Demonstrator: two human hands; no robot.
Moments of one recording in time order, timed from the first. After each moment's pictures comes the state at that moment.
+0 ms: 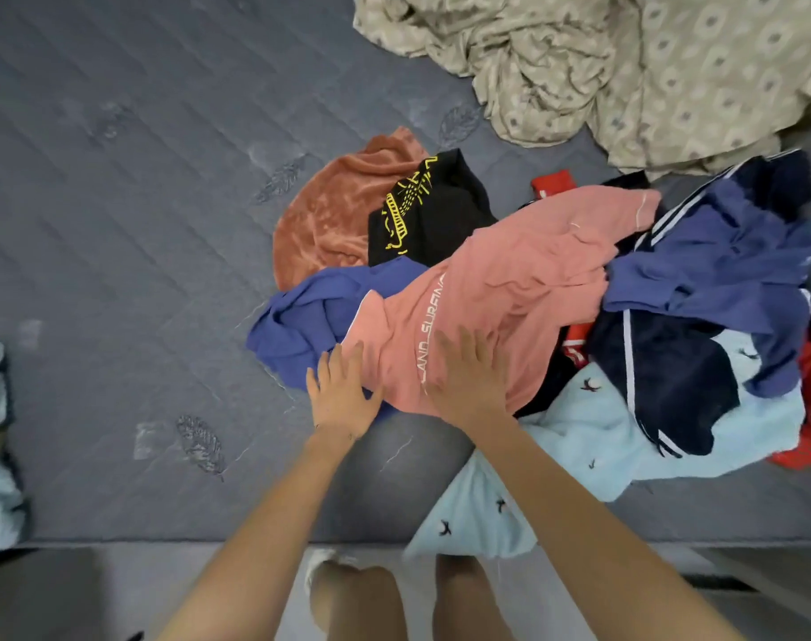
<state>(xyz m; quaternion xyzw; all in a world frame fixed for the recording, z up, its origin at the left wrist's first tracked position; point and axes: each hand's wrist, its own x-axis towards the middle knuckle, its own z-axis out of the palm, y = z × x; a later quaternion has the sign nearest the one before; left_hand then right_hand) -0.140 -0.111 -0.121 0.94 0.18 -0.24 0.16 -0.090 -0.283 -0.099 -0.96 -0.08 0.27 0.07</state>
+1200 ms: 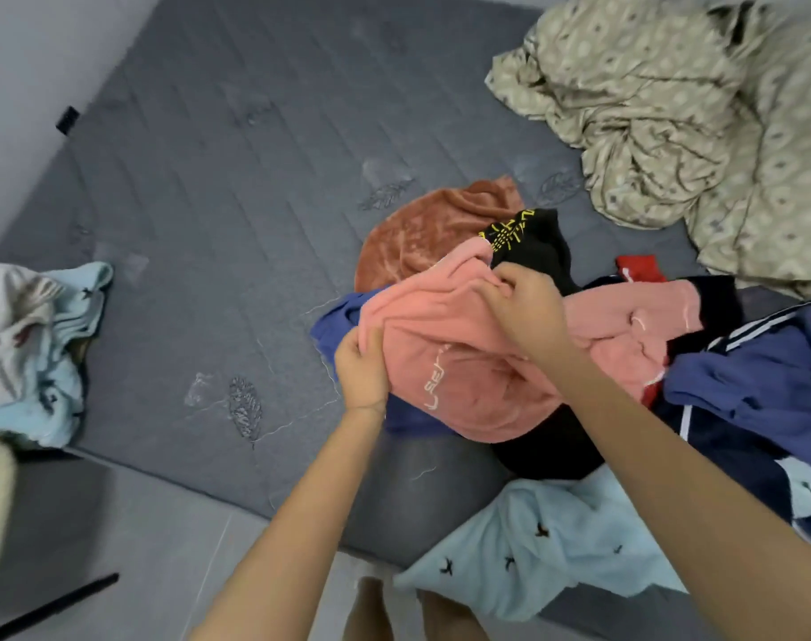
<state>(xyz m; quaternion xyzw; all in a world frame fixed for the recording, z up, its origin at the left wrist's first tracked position) -0.117 -0.086 -0.039 0.61 0.47 0.18 0.61 0.015 -0.226 0.006 -0.92 -0.18 0.12 0.34</state>
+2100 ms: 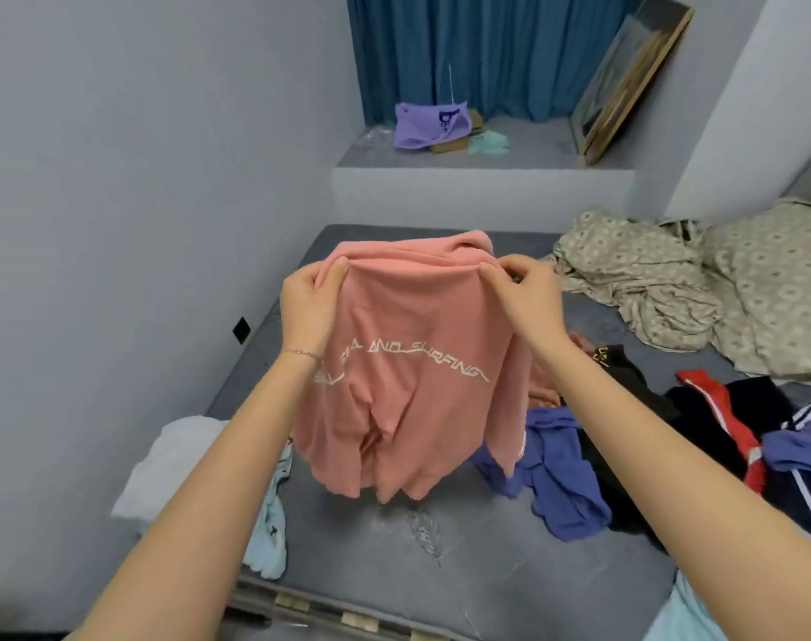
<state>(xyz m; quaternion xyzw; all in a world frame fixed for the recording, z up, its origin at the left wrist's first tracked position) -0.278 0.274 0.316 0.78 0.18 0.31 0.52 -0.177 0.054 0.298 -0.81 -0.15 -0.08 0.56</state>
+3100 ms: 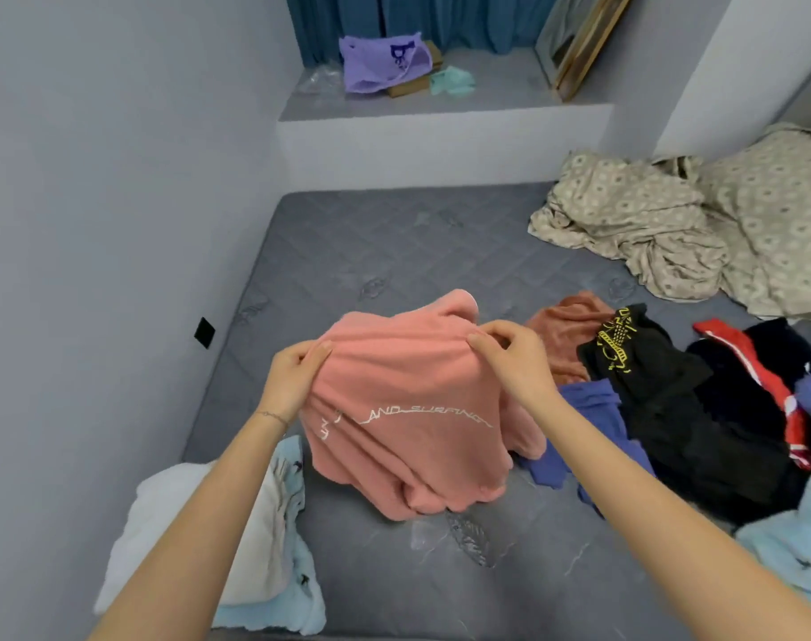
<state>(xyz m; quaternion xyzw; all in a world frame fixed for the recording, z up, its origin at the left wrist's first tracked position) -0.213 0.455 0.165 0.83 0.17 0.06 0.53 -0.148 0.178 0.167 -0.83 -0.04 0.03 0.56</state>
